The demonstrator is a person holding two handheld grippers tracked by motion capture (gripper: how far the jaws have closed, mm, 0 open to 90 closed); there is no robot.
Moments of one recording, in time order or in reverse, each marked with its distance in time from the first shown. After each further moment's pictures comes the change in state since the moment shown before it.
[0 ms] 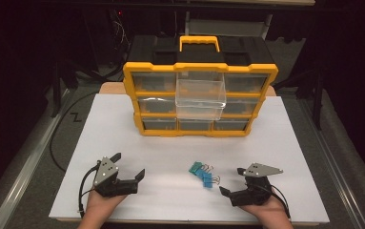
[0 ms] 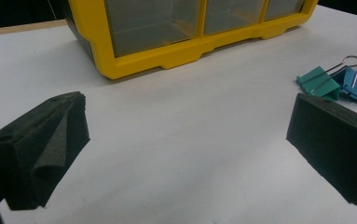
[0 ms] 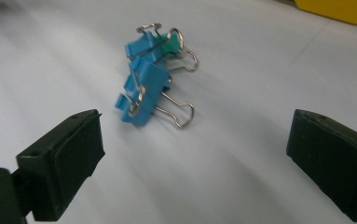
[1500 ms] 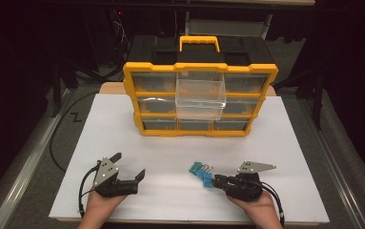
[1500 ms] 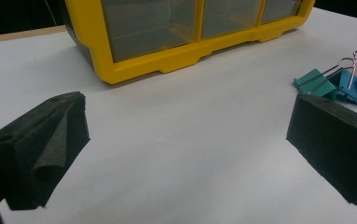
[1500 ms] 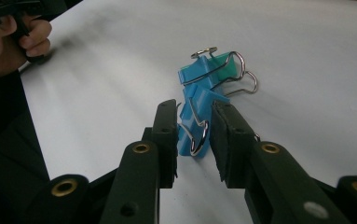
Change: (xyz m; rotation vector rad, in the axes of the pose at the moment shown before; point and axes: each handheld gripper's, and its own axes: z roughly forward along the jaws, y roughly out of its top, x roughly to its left) left arm -0.001 0.001 -0.001 -0.013 -0.005 0.014; right arm 0.005 0.006 0.017 -0.047 0.198 0.104
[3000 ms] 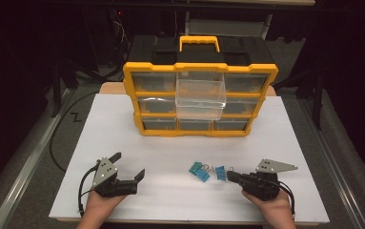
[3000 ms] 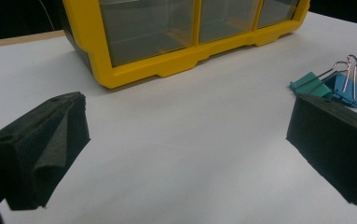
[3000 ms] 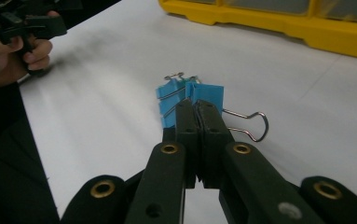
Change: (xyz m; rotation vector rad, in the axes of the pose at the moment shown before) left arm 0.001 0.000 -0.001 -0.009 -0.013 0.005; right arm -0.014 0.002 -0.041 -0.090 -0.044 -0.046
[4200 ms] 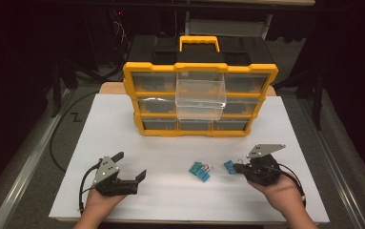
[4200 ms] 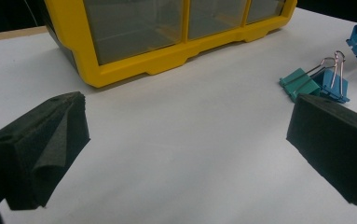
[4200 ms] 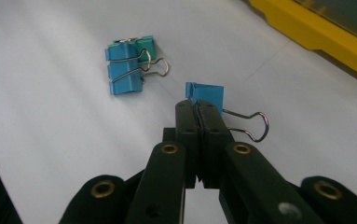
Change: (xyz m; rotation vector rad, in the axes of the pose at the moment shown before) left arm 0.001 0.002 0.003 0.014 -0.048 0.012; right arm -0.002 0.052 0.003 0.348 -0.157 -0.174
